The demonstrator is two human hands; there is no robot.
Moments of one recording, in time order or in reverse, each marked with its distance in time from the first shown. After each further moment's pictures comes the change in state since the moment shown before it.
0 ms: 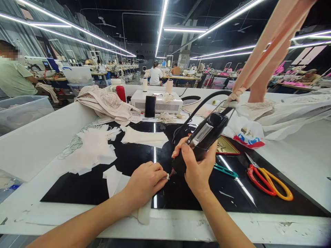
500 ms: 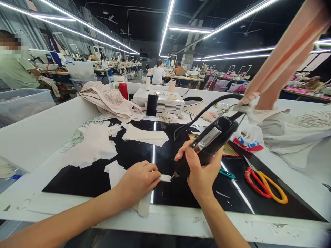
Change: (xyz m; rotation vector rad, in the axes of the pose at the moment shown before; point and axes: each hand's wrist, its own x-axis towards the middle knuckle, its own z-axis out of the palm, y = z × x) left_hand -0.018 -0.003 -0.012 0.097 0.018 0.079; right_hand -0.008 -0.013 -0.006 -0.026 0.018 0.024
